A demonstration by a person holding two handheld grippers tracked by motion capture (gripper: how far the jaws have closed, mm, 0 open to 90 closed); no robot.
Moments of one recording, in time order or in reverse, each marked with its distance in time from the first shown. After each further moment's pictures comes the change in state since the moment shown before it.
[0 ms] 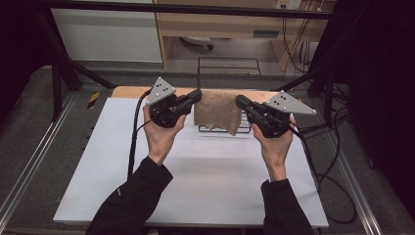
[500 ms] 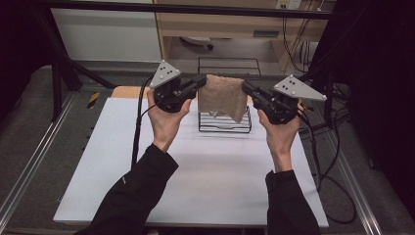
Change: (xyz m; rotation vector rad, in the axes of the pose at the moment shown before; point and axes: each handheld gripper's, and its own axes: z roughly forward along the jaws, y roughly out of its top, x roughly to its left) left arm 0.000 0.035 0.016 -0.038 0.002 0.013; right arm -0.016 0.030 0.001 -0.037 -0.030 -0.020
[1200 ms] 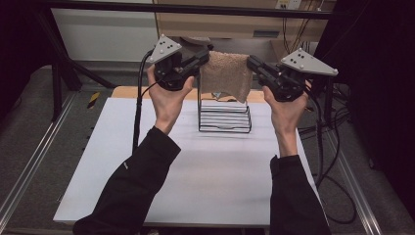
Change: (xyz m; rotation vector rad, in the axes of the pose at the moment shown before) left arm 0.007 0.044 0.012 -0.065 0.018 0.016; right arm -0.016 0.046 0.012 -0.049 -0.023 -0.038
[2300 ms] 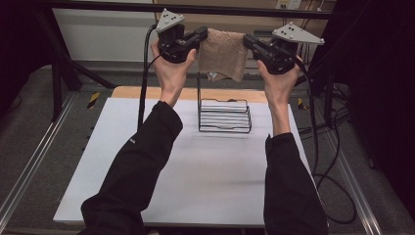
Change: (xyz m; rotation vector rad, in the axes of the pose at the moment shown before) left arm 0.039 0.023 0.046 0.007 0.068 0.000; right arm -0.036 0.012 0.056 0.012 -0.023 0.009
